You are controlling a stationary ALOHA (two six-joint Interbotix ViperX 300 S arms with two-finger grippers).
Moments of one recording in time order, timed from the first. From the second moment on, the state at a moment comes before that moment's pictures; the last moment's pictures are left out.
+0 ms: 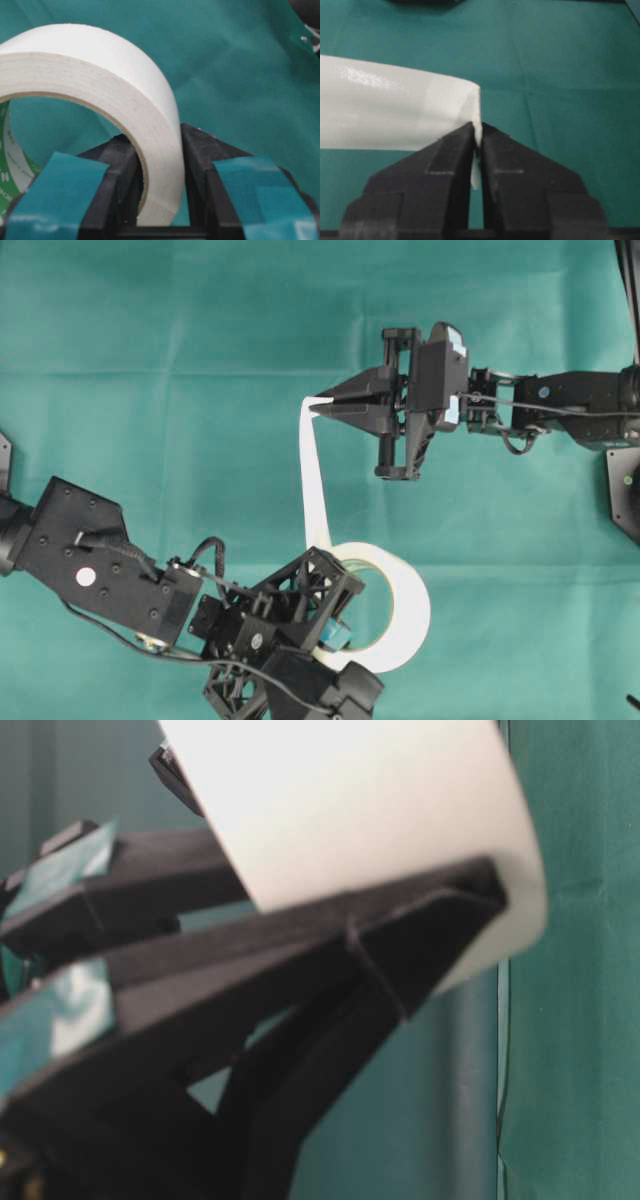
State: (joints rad) left arm -0.39 0.14 0.02 -0.01 0.67 0.37; right arm -0.18 0.03 0.82 -0.02 -0.61 0.07
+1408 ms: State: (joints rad) left arm -0.45 -0.08 0.25 -0.01 0.14 0.61; right arm -0.19 0.08 0.80 -0.03 -0.60 0.08
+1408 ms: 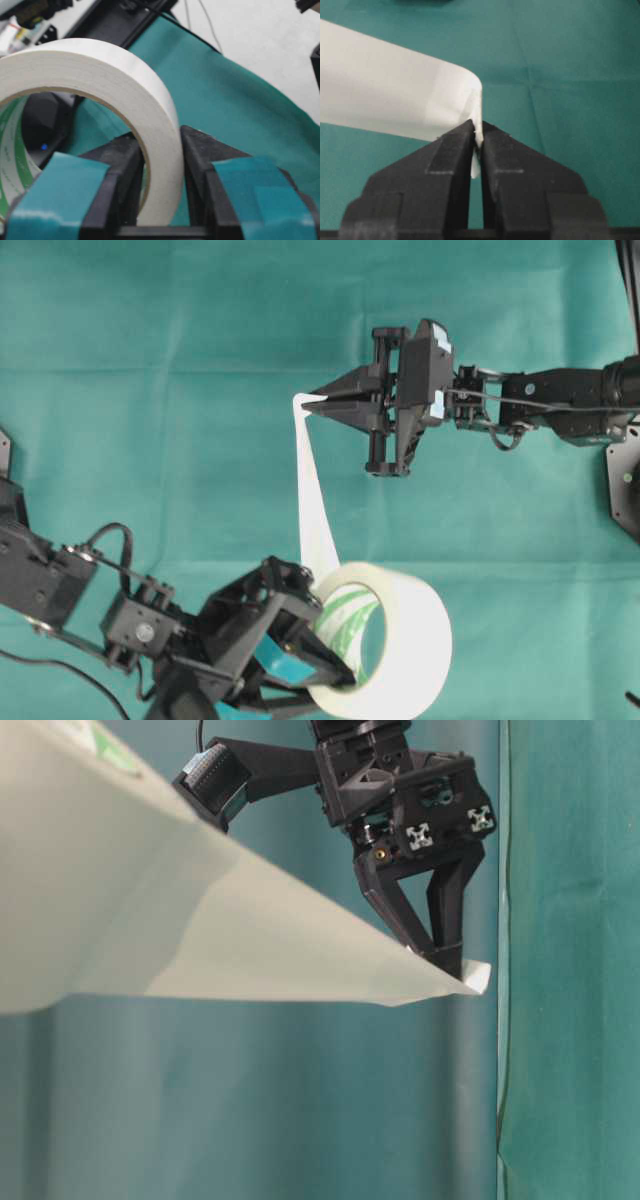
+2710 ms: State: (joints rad) left arm -0.45 -0.12 0.34 -0.02 0.09 0.63; right arm -0.20 0.08 0.80 -0.03 -0.56 0.08
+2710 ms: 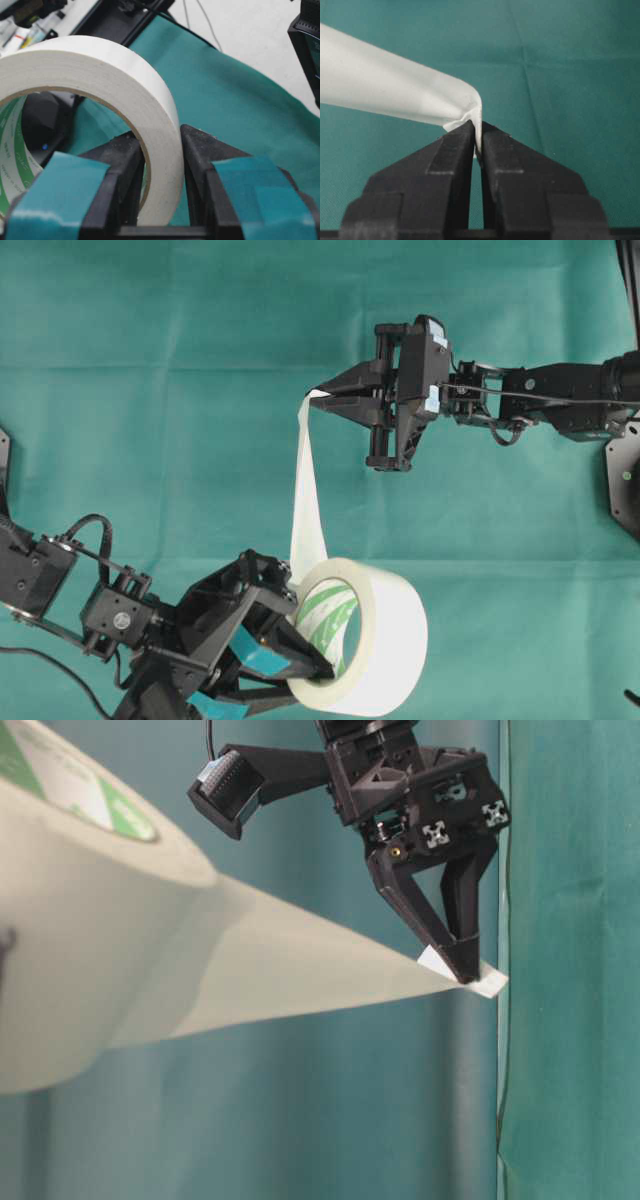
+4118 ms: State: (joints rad) left arm -0.40 -0.07 0.40 -0.02 0.47 0.30; right arm -0.18 0.03 0.81 -0.02 -0.35 0.08
